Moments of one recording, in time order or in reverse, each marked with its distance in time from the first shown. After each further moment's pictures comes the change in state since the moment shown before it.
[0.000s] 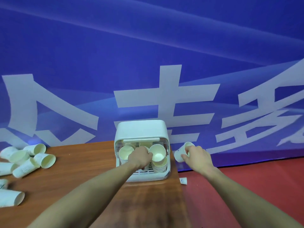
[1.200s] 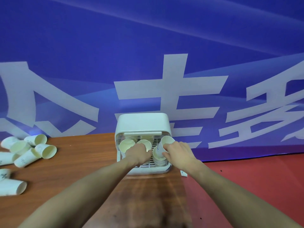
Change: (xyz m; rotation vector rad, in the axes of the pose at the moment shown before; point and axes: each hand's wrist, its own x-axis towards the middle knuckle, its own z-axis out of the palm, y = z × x) left_hand 0.005 -0.015 0.003 0.204 -0.038 -0.023; right_hand 0.003 -0.061 0.009 -0.220 -0.071 -0.421
